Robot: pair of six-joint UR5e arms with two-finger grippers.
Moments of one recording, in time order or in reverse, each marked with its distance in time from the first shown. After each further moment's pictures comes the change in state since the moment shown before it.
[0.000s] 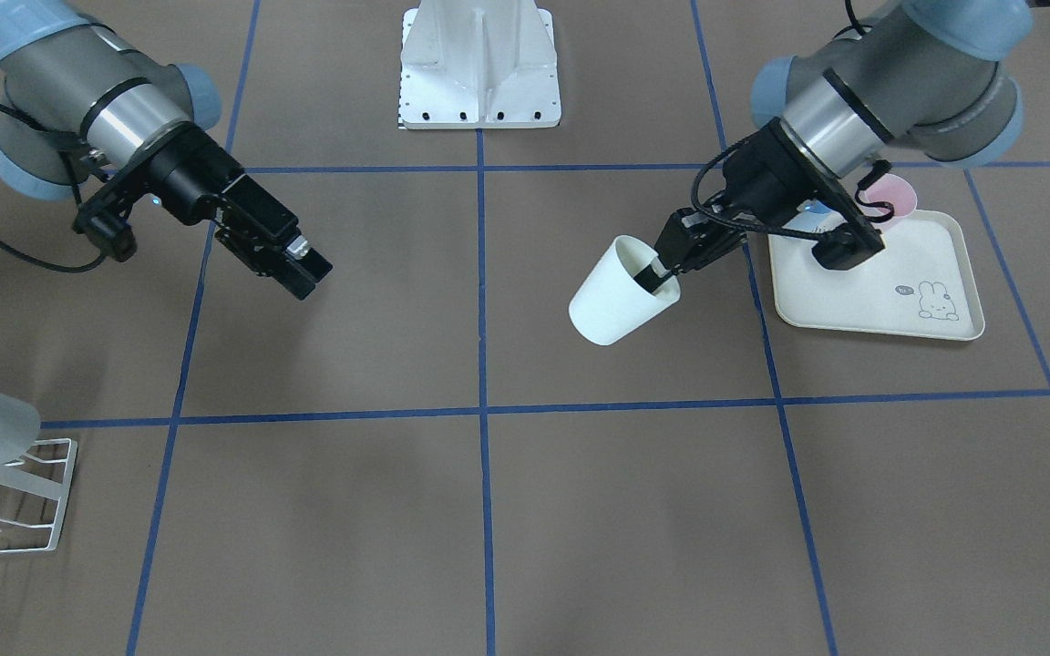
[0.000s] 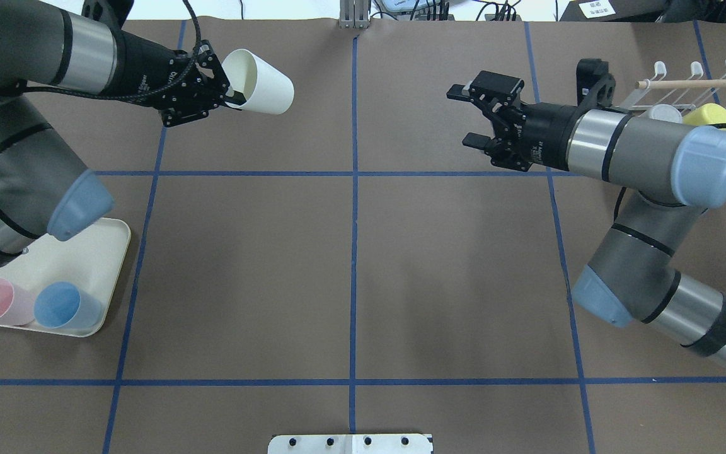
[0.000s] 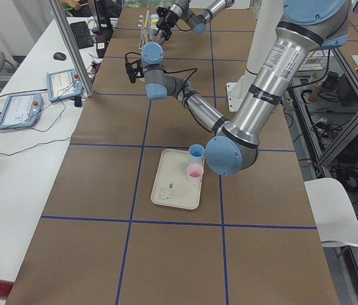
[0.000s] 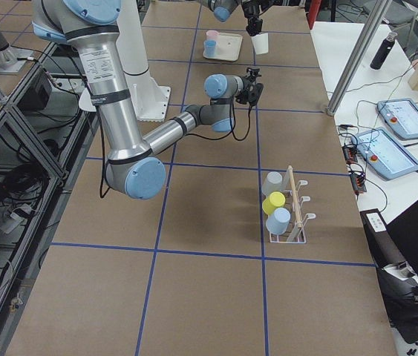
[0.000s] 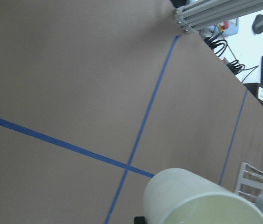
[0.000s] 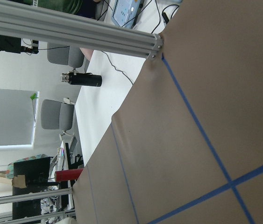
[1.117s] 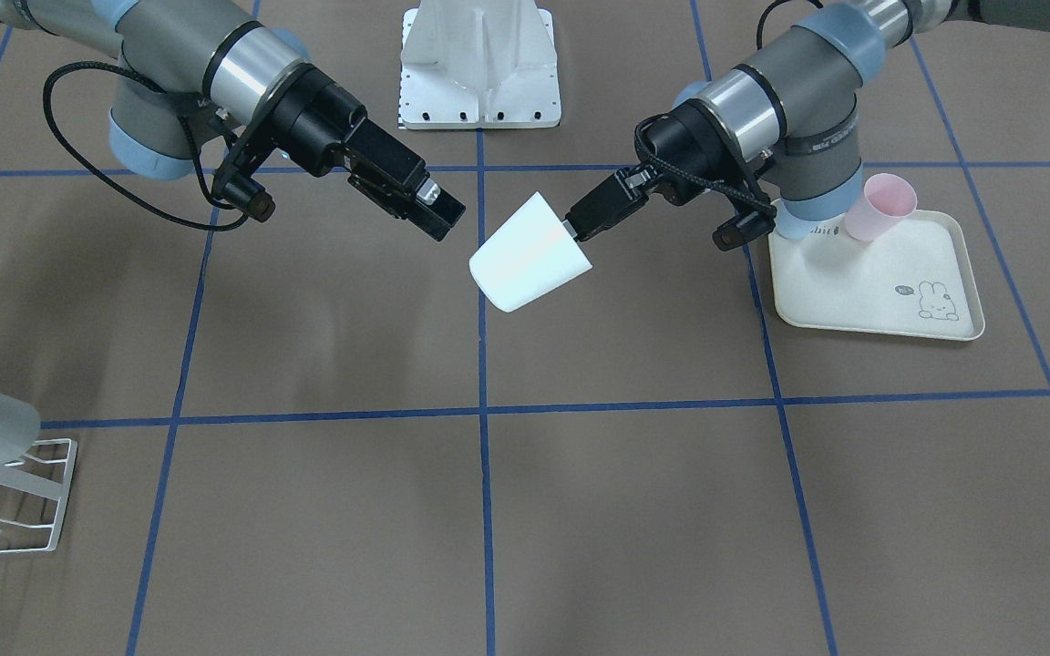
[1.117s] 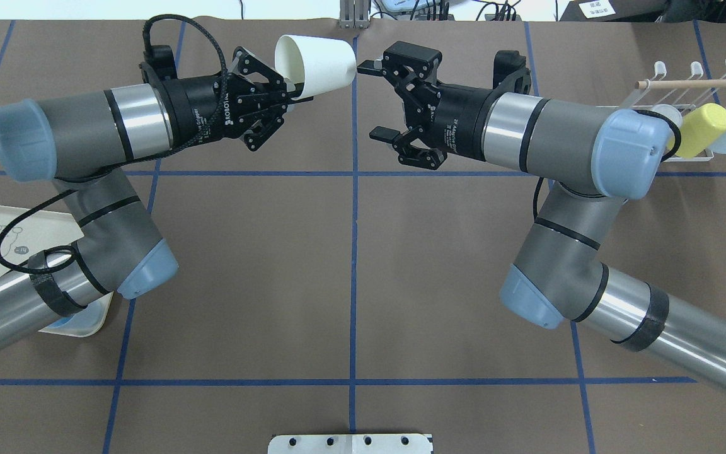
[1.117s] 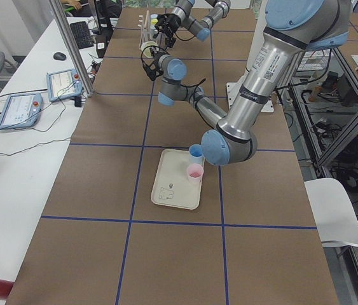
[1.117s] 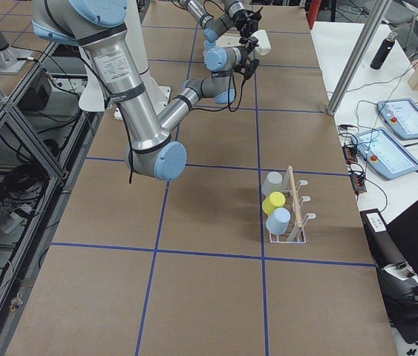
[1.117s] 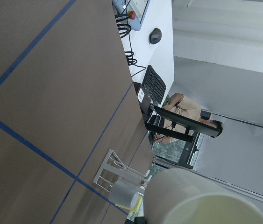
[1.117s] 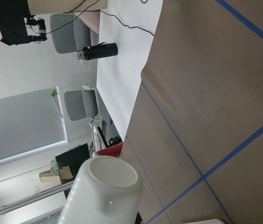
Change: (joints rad) left arm 0.167 -0.025 0.139 -0.576 0.381 -0.451; right arm -0.050 0.178 -0.005 -0.056 -0.020 0.261
